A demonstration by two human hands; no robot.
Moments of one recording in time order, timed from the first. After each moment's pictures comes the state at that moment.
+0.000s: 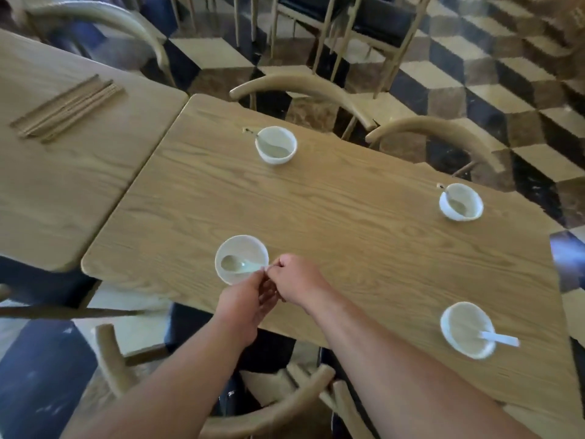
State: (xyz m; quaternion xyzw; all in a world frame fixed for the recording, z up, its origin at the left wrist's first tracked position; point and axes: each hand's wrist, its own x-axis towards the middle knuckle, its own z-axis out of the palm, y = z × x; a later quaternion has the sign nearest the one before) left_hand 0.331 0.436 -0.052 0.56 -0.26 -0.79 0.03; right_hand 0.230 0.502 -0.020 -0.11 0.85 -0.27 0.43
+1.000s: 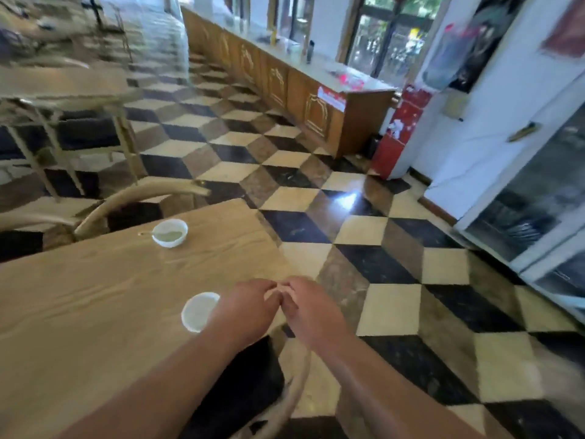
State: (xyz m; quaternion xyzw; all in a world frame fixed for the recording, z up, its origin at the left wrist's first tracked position) left_hand 0.239 0.915 0.154 -0.13 -0.94 -0.27 -0.16; right_hand 0.283 1.072 0.149 0.02 0.95 -0.30 0.00
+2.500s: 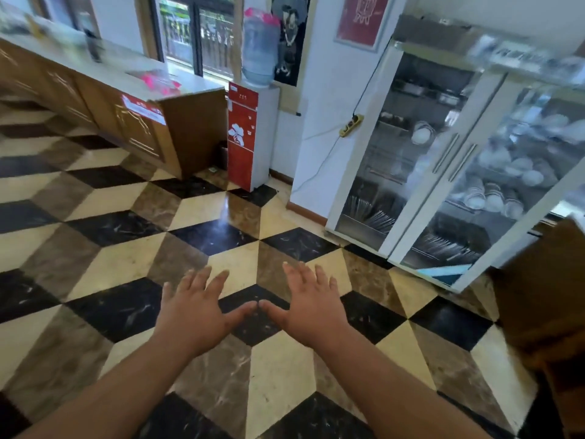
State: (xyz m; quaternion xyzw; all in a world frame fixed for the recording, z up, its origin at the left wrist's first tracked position) left_hand -0.127 1.540 0.134 -0.33 -0.94 -0.09 -0.05; right_hand 0.019 1.729 0.158 0.28 0.95 -0.11 0.01
